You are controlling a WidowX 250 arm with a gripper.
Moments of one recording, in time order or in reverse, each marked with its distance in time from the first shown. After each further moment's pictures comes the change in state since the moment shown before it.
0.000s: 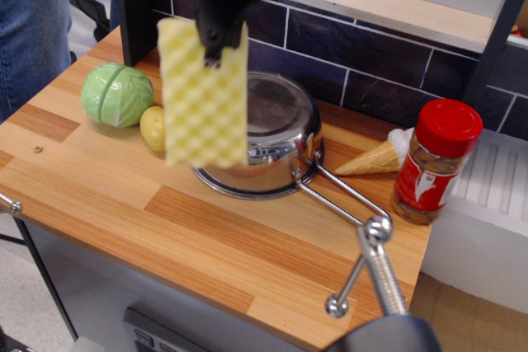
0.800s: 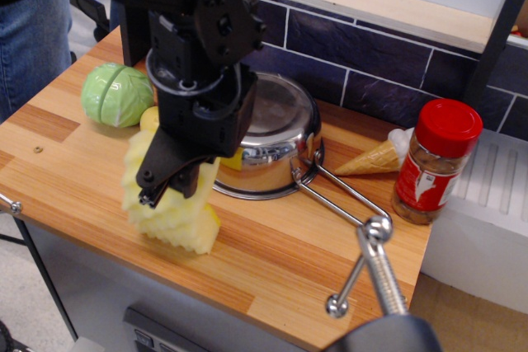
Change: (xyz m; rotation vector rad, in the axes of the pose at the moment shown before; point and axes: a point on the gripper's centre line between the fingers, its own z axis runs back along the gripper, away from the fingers) arm -0.029 -0.095 -0.034 -0.205 0.039 -0.361
